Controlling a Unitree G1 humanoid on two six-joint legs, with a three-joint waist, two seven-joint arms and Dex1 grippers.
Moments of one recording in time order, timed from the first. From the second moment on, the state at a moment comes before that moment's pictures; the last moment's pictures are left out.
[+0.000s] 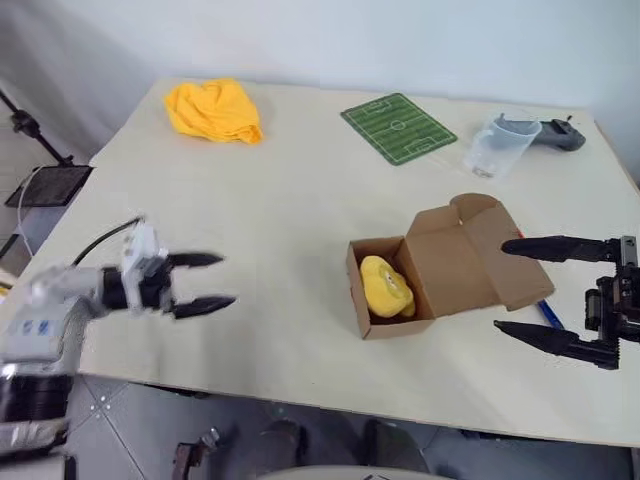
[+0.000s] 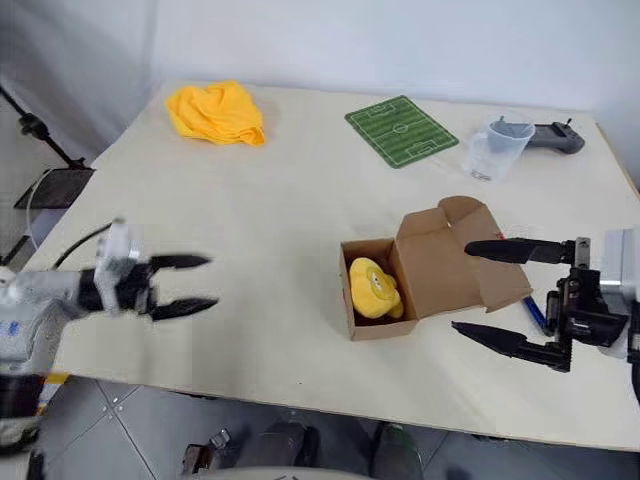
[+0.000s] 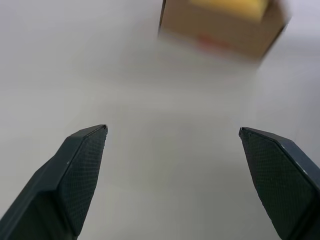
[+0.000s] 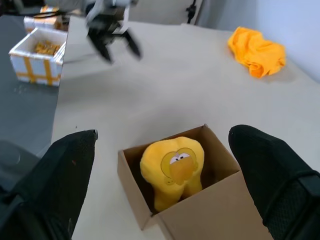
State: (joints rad) left arm -0.49 0.77 0.14 -0.02 -0.53 0.49 -1.21; right arm 0.07 -1.03 -0.73 -0.53 0.87 0.48 1.26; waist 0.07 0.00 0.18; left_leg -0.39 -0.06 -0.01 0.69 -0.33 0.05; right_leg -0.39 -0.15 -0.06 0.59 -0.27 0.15
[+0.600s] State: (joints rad) left arm -1.09 0.35 -0.57 0.23 -0.20 0.61 -1.25; right arm 0.26 -0.95 -0.80 -0.73 0.89 0.59 1.09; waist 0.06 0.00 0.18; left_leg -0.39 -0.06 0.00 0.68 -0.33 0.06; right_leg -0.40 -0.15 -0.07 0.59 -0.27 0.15
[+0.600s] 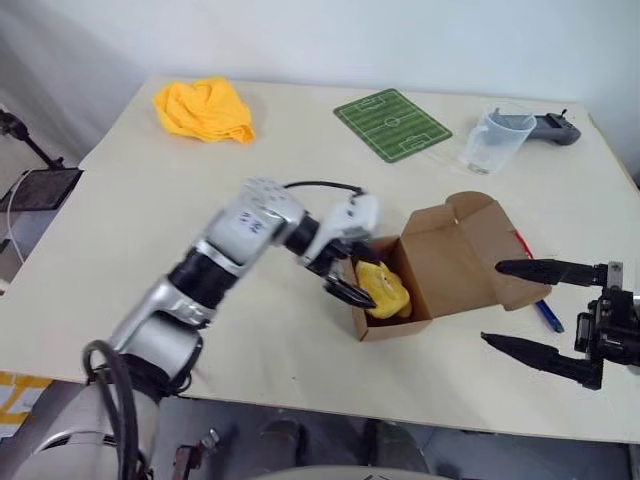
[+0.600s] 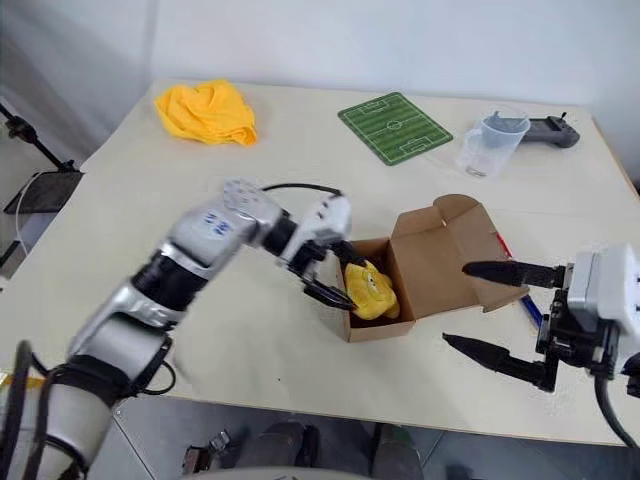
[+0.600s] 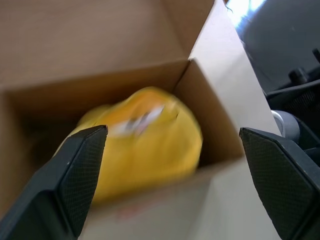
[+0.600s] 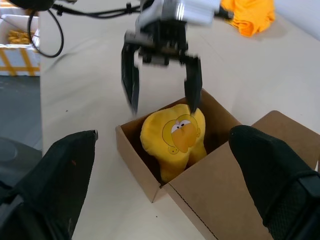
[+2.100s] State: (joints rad) left arm -0.84 0.43 0.03 0.43 -0.38 0.35 -1.21; right arm 0.13 -0.78 -0.52 -0.67 0.92 0.48 0.88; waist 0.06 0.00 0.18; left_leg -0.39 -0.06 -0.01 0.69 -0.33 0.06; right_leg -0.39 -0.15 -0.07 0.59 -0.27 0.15
